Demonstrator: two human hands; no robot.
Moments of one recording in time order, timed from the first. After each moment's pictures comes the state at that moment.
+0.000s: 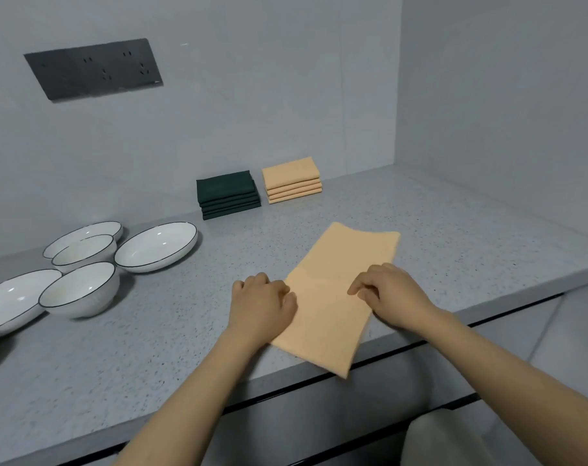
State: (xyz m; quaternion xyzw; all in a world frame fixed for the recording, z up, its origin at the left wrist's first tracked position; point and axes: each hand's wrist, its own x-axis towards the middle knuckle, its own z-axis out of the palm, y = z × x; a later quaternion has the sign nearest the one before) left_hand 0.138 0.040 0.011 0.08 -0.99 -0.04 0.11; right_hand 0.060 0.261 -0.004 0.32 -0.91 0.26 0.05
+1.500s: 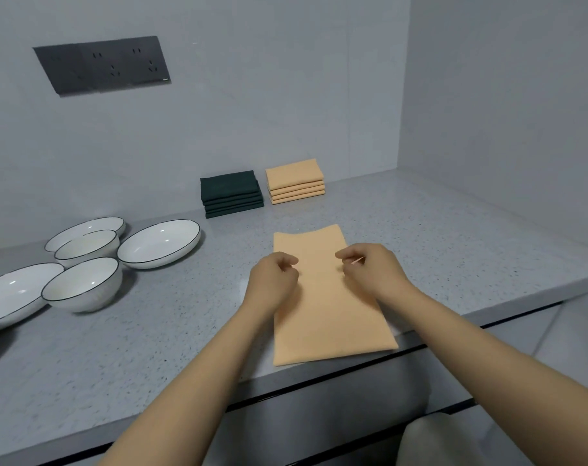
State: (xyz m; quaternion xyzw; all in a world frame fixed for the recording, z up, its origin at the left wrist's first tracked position) left_hand 0.117 0.051 0.040 0.16 -0.88 -0.42 0.13; right_hand 0.064 0.222 0.041 0.16 -0.87 0.47 -0.01
